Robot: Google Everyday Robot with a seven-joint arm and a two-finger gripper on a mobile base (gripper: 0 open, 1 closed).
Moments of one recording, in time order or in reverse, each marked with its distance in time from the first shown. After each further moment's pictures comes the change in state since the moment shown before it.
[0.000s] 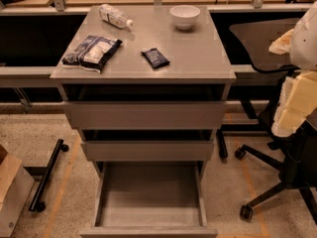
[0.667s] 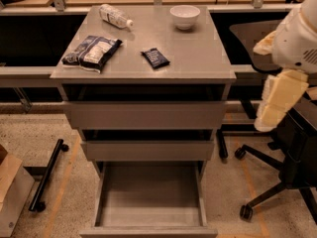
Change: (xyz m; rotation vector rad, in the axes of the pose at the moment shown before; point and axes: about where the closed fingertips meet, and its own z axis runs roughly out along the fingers) arm -0.017 -0.009 0.017 -0.021 -0.047 -0.016
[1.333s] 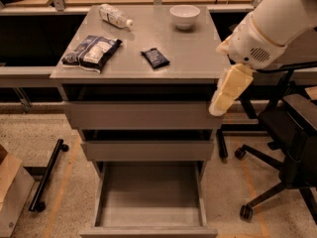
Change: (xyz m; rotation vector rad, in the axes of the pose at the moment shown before) arm -0.064 -0.035 0.057 -0.062 -0.184 0.022
